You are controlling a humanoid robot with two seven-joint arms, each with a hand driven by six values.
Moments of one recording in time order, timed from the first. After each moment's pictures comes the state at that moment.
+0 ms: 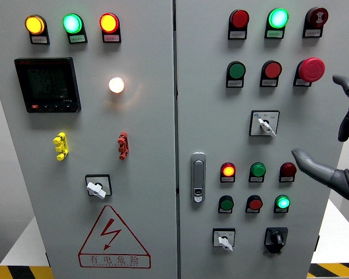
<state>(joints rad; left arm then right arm) -0.11 -0.10 0.10 -0.15 -0.04 -0.09 0.01 0.62 0.16 1.74 2.00 -2.87 0.33 0.06</state>
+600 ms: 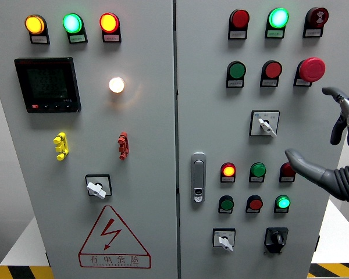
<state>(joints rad) -0.11 -0.10 0.10 -0.15 -0.04 -0.08 0.01 0.62 0.16 1.69 1.97 -2.86 0.33 -0.04</state>
